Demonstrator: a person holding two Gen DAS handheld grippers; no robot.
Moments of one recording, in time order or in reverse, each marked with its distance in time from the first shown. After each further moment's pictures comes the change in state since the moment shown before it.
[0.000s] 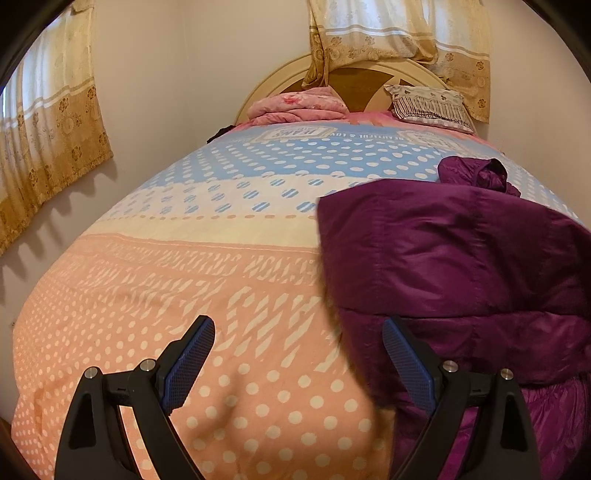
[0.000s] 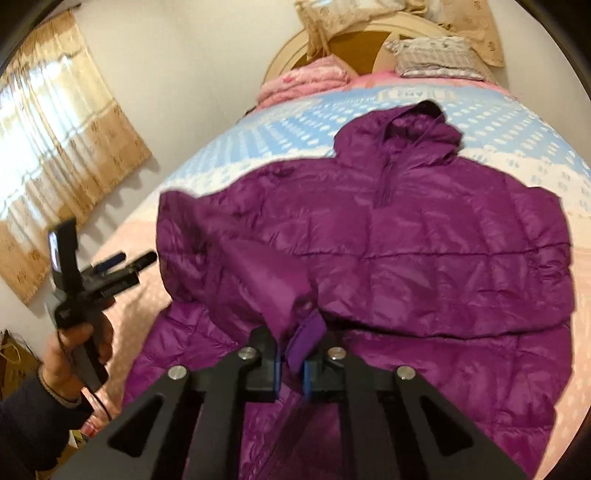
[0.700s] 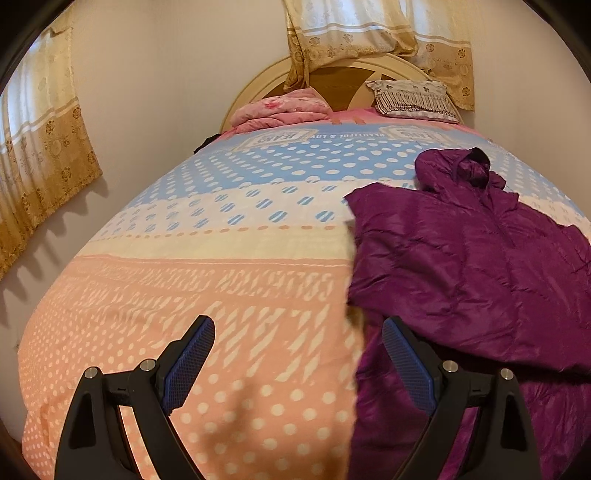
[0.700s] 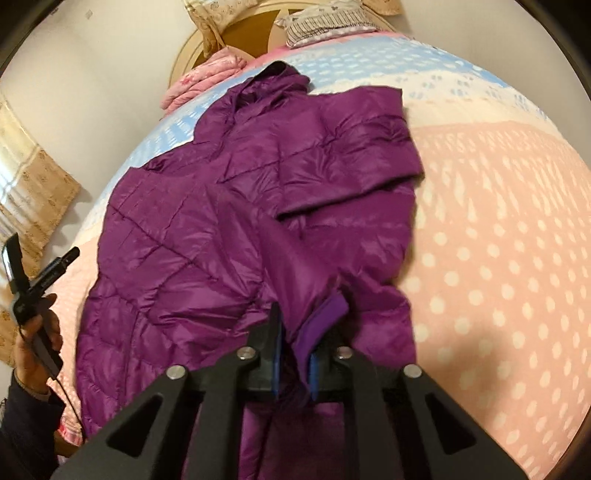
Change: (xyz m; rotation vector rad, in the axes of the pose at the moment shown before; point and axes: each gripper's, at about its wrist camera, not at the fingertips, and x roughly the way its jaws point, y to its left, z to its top) left arm -0.004 -0.041 0.012 0.069 -0.006 -0.010; right arm -0.049 -0.111 -0.058 0.259 0.070 -0.225
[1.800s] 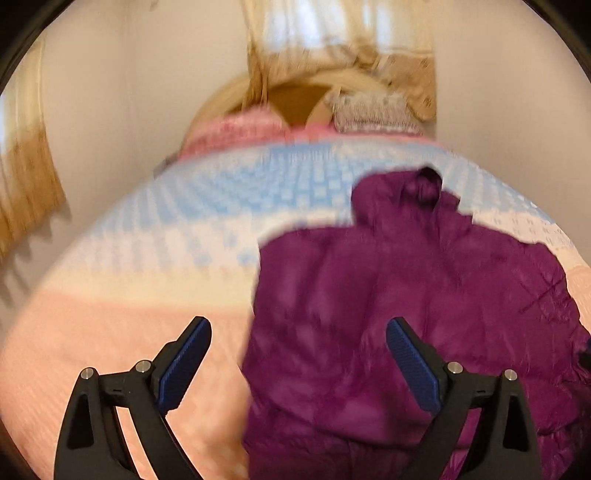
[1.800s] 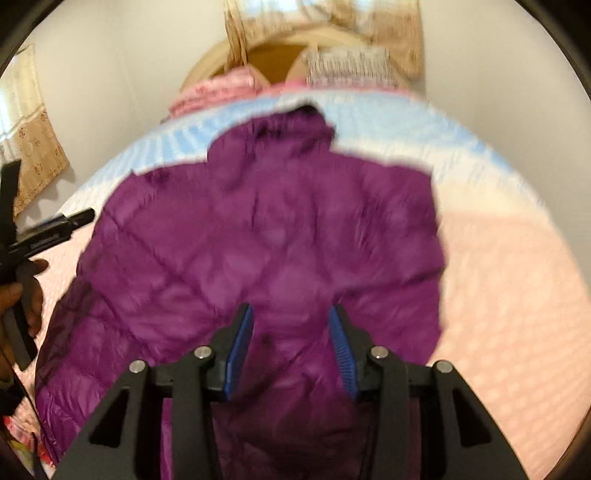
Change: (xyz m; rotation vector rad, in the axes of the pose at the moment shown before) left arm 0.000 -0.074 0.046 0.062 -0.095 -0.121; right arm -0.006 0.062 0.027 -0.220 -0.170 -0.135
